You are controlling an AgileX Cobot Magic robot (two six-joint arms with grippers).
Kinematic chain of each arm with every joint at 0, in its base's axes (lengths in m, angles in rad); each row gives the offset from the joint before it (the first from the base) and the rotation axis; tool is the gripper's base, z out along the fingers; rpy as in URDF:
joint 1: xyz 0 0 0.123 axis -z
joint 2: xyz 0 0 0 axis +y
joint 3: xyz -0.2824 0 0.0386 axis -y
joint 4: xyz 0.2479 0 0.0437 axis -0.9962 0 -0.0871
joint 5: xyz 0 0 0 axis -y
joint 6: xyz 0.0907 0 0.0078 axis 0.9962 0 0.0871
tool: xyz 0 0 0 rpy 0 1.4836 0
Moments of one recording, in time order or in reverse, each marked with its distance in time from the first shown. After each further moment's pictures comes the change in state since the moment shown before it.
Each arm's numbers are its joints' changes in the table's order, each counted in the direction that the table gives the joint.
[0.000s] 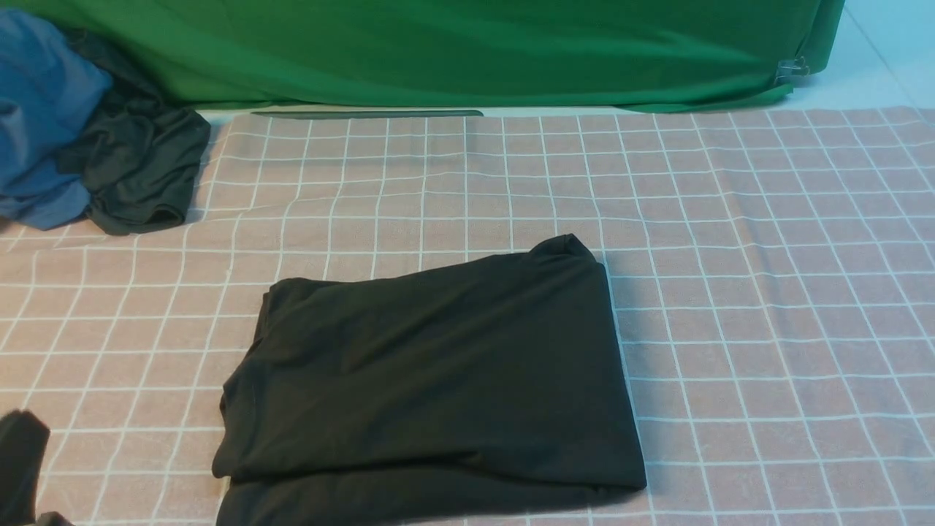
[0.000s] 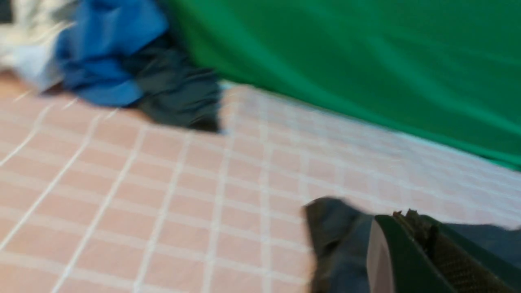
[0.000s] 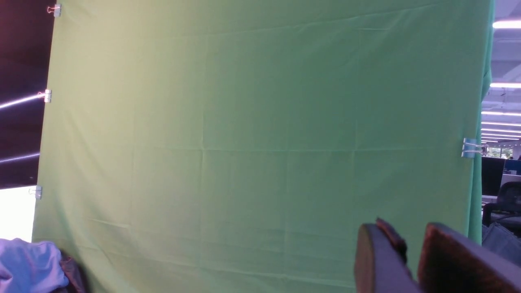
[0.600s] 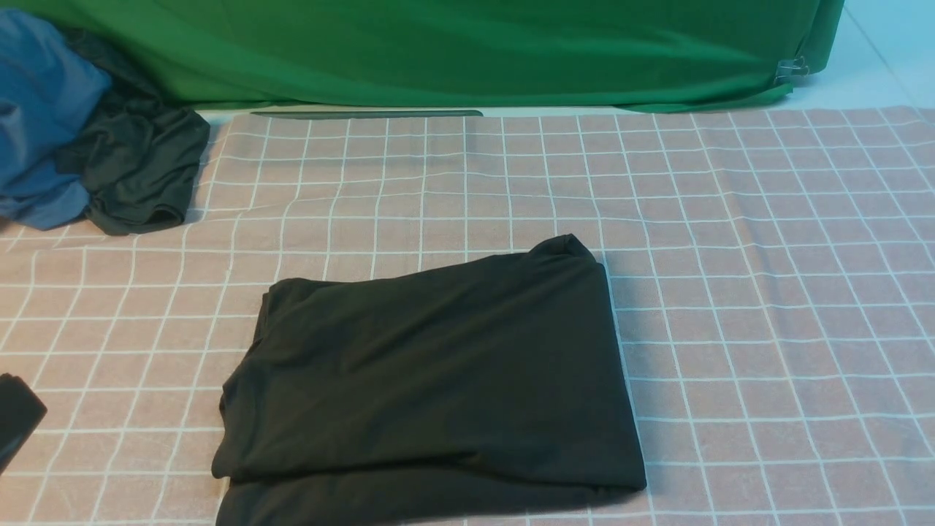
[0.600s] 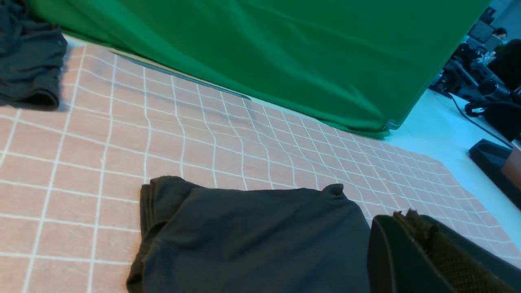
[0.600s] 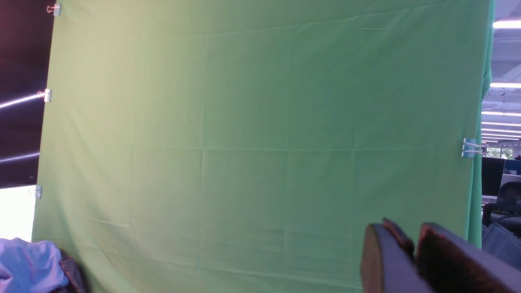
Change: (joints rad) right arm 0.000 0.000 0.000 0.000 0.000 0.001; left arm 0.327 0.088 0.436 0.034 -0.349 -0.122
